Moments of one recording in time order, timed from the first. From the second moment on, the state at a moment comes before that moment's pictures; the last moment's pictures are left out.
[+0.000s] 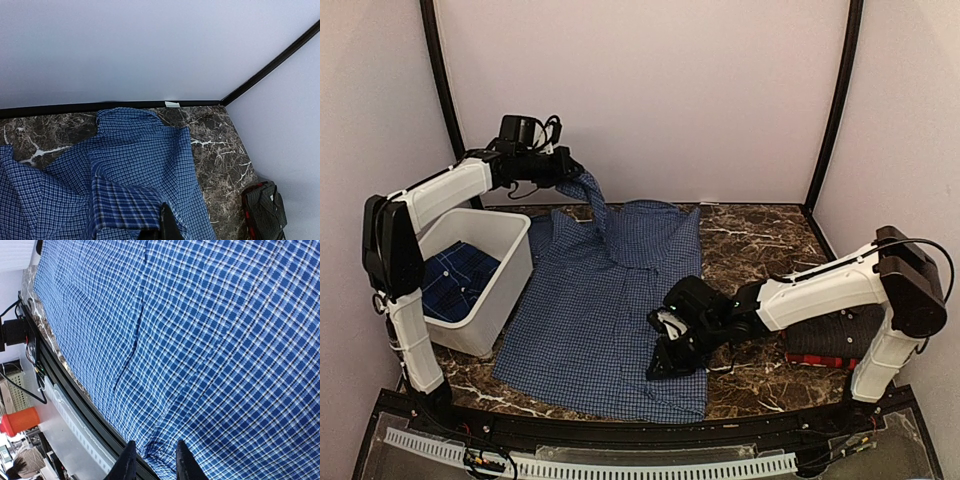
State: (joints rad) left arm -0.34 1.91 1.77 -0.33 0.34 -0.45; right arm 1.11 1.71 0.94 -0.24 -0.38 0.81
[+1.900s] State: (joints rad) left arm -0.89 1.98 1.50 -0.51 0.66 -0.14; right arm 0.67 1.26 0.90 -0.27 0.03 0.64
